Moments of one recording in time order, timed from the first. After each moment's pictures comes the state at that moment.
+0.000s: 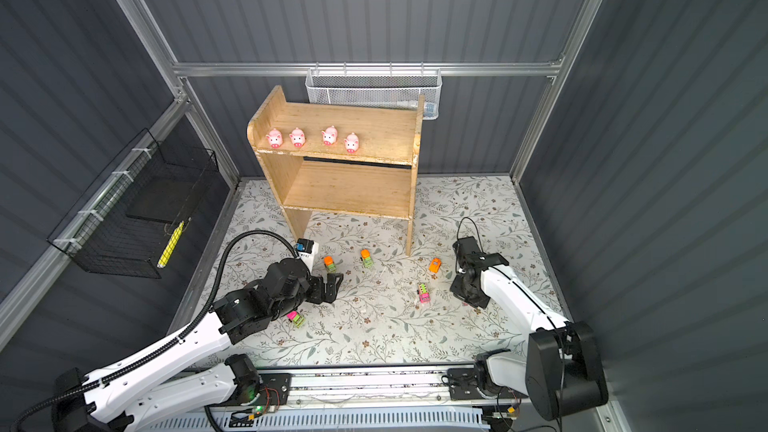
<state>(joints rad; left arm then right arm) -0.88 0.92 0.71 -0.46 -0.25 -0.50 0.25 1.24 0.76 -0.92 0.14 0.77</state>
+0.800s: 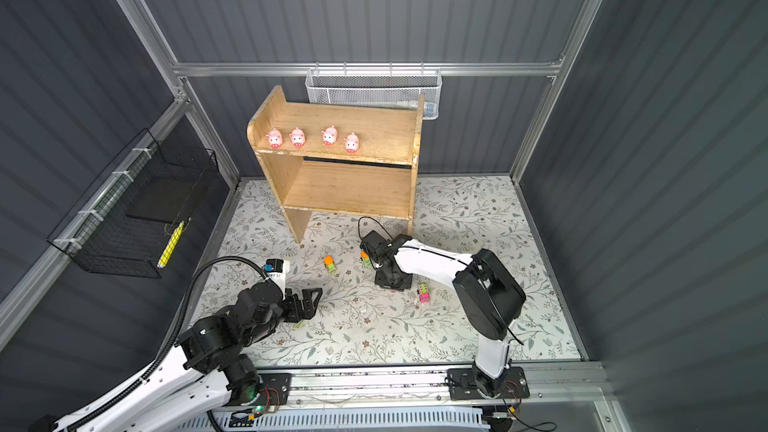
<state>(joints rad) -0.88 0.58 0.56 -0.64 -0.28 -0.68 0.81 1.84 1.24 -0.85 0.12 0.95</state>
